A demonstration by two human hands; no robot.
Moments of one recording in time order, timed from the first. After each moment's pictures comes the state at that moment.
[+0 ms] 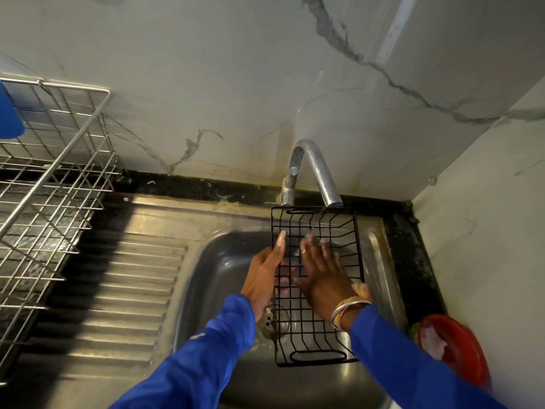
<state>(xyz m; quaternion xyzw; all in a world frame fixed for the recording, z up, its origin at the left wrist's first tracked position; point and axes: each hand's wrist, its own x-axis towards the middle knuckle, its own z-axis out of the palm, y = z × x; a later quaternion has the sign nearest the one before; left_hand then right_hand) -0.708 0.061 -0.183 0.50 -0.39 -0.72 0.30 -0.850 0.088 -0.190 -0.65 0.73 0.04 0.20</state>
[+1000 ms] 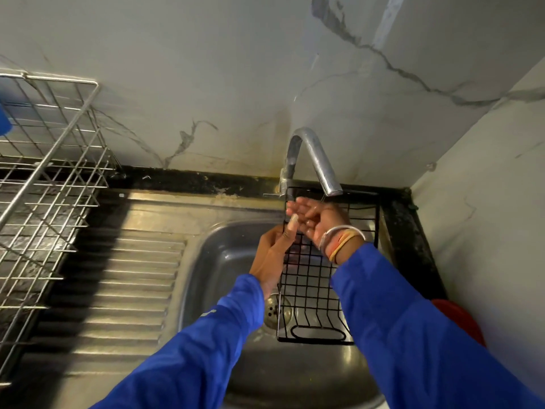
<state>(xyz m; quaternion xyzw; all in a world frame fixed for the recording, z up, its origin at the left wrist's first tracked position) -0.715 0.045 -0.182 0.45 -0.45 -0.70 0.32 -0.843 0.019 -0.124 -0.05 0.57 -0.53 0.63</state>
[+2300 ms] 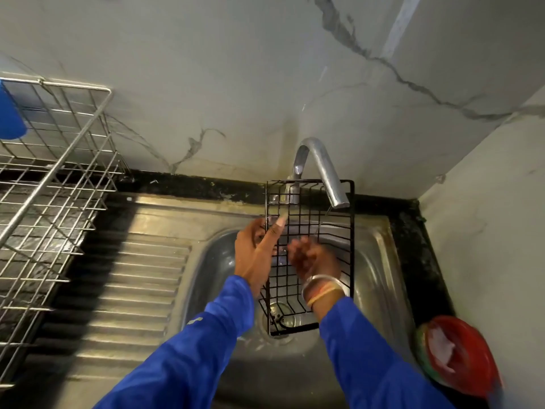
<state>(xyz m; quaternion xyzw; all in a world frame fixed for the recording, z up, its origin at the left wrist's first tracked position) -0.696 0.029 -0.176 0.53 -0.45 -0.59 0.40 -0.814 0.053 -0.172 0.06 0.56 -0.57 0.60</state>
